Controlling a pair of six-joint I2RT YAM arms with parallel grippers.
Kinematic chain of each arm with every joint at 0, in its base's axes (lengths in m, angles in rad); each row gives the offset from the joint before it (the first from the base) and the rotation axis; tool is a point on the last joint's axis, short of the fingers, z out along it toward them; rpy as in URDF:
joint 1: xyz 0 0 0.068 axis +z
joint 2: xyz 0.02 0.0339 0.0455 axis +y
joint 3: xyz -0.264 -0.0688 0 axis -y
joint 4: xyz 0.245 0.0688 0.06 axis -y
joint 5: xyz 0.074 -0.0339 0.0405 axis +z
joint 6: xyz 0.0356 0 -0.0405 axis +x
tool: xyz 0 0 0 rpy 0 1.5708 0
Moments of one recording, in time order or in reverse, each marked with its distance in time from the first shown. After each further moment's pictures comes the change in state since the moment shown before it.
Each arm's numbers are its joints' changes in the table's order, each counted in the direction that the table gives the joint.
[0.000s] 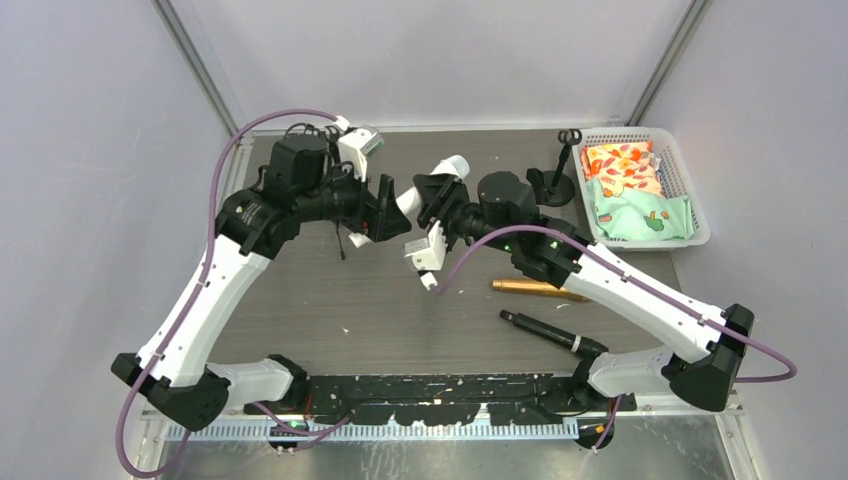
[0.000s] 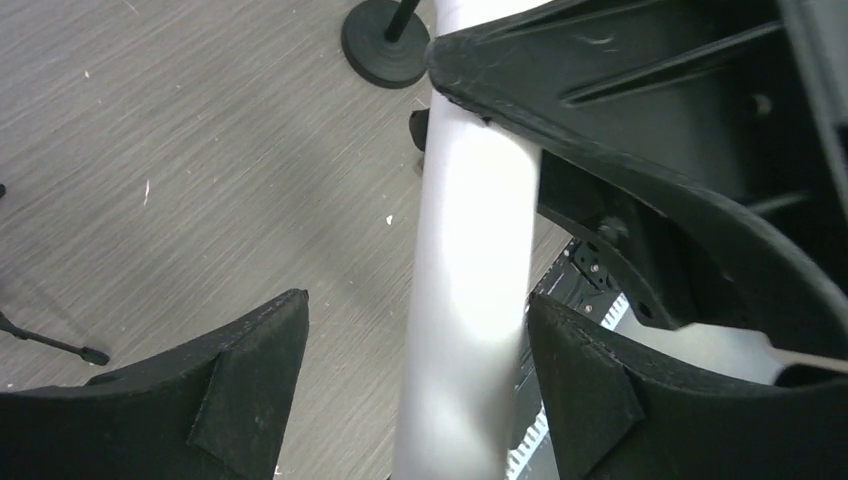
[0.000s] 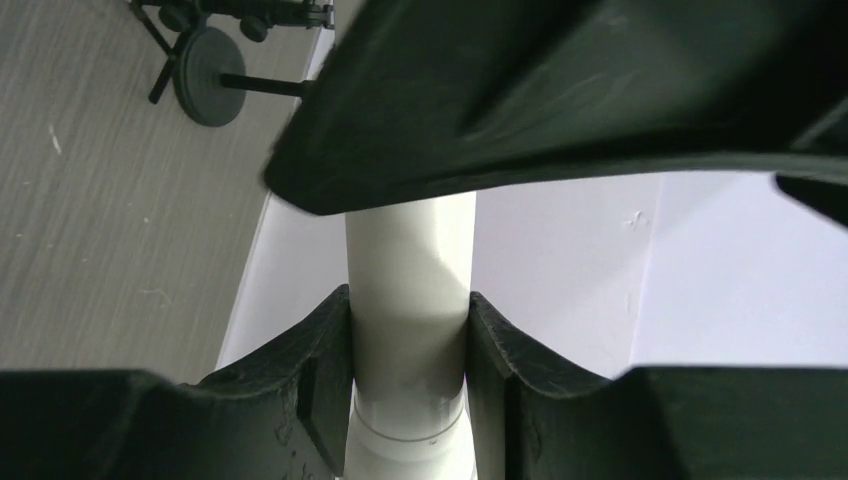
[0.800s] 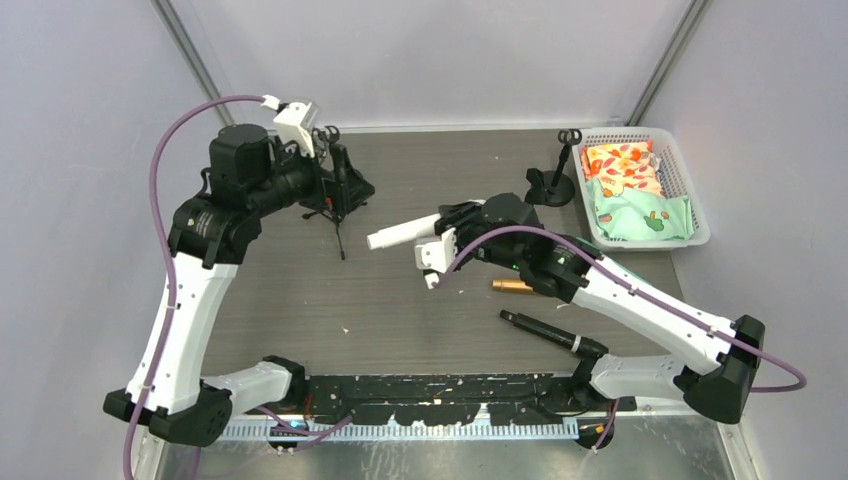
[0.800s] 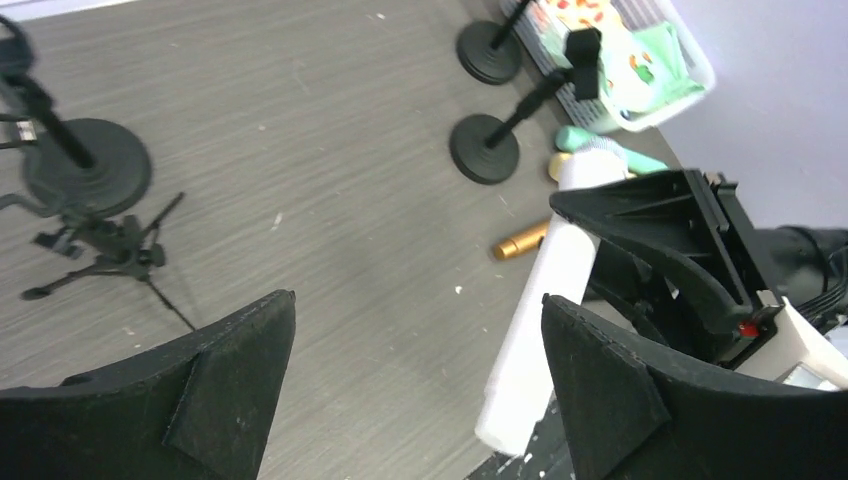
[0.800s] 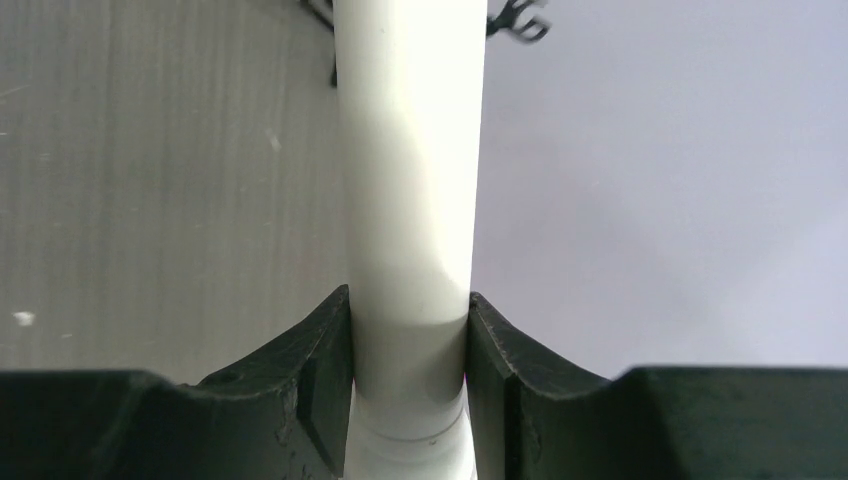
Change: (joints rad) left arm 0.200 -0.075 0.076 0.003 0.129 -0.046; right arm -0.002 -0.078 -0.156 -0.092 -0.108 0.471
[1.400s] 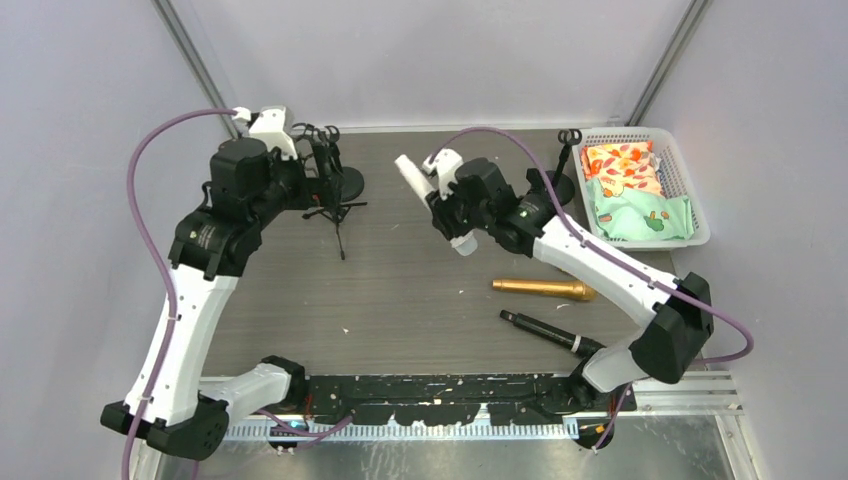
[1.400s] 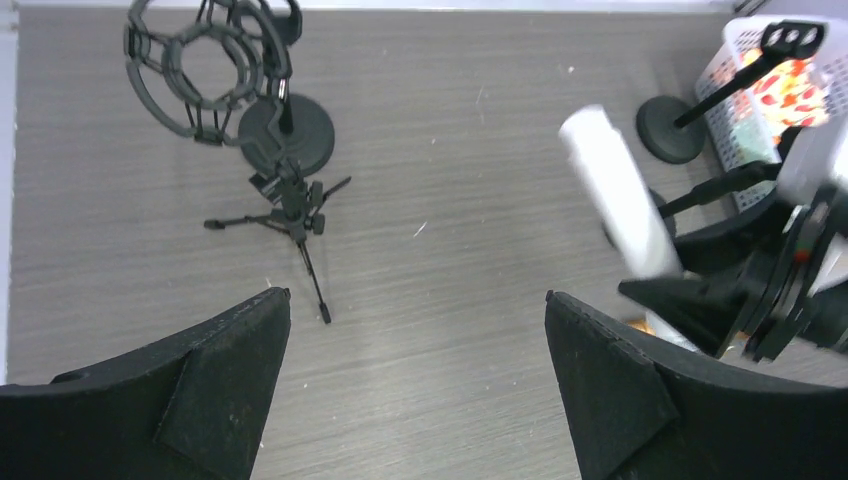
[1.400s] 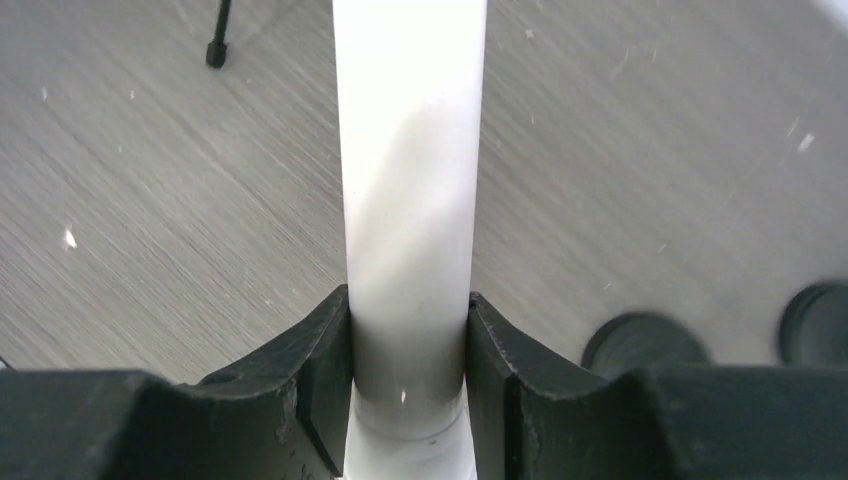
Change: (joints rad) left arm 0.006 -0.056 -0.140 0.055 0.354 -0.042; right arm -0.185 0.299 0.212 -0.129 -0.035 1.161
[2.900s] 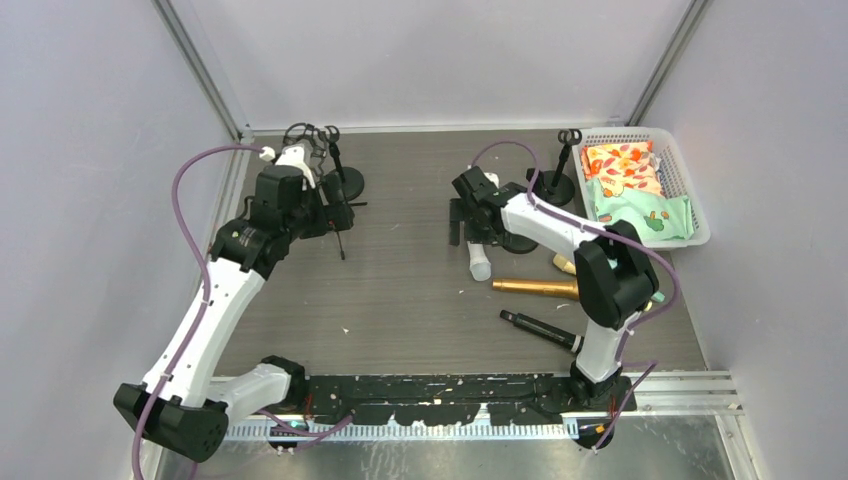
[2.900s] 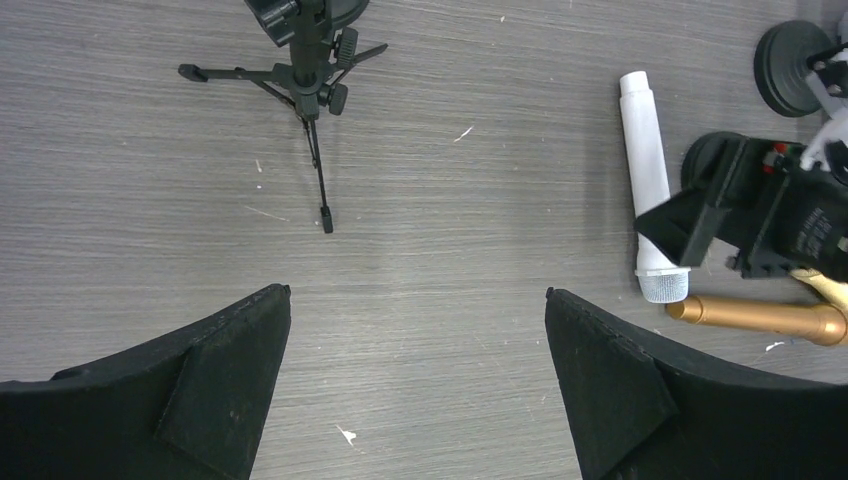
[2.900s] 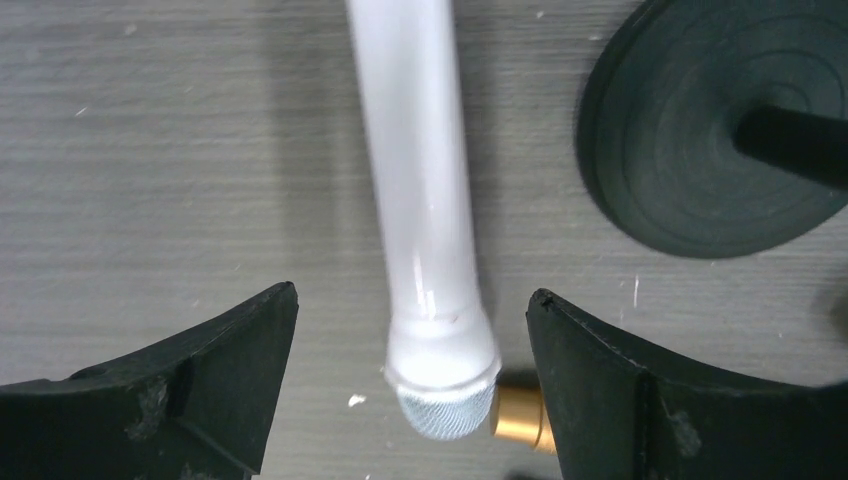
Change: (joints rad) left arm 0.000 -0.005 -0.291 0.061 0.065 -0.155; right arm -0.127 0.304 0.003 -0.192 -0.193 0.510
